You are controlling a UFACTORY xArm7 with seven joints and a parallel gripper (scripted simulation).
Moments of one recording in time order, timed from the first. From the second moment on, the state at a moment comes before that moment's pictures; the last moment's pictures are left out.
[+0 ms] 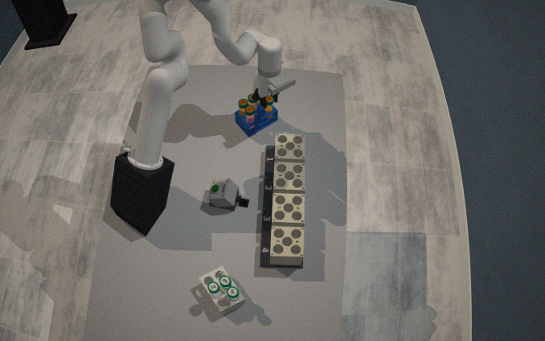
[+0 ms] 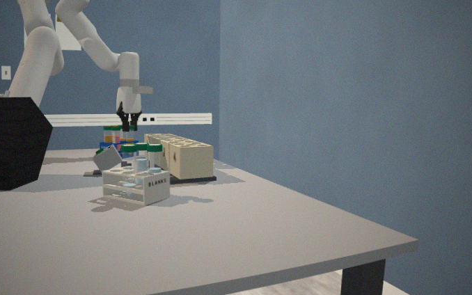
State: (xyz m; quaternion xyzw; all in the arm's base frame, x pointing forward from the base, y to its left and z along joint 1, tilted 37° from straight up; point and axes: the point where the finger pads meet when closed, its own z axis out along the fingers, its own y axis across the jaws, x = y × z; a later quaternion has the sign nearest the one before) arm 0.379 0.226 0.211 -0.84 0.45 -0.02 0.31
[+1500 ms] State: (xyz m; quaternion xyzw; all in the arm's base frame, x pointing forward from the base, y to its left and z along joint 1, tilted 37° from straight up) arm 0.353 0.186 0.276 -0.84 0.45 -0.02 0.31
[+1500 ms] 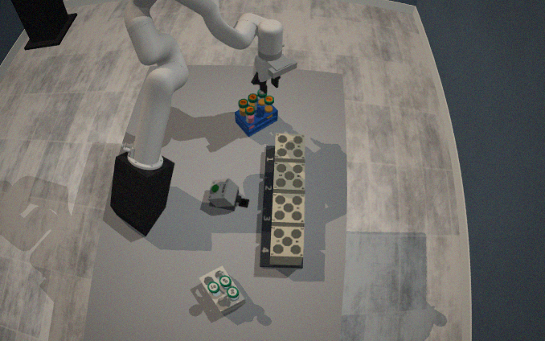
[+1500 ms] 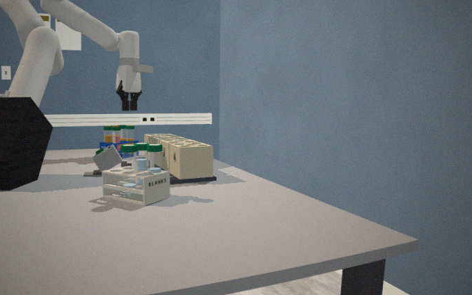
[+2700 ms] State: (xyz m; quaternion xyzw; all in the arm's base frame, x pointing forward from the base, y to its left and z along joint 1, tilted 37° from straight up) arm 0.336 0.159 0.319 -0.84 0.45 -0.02 0.31
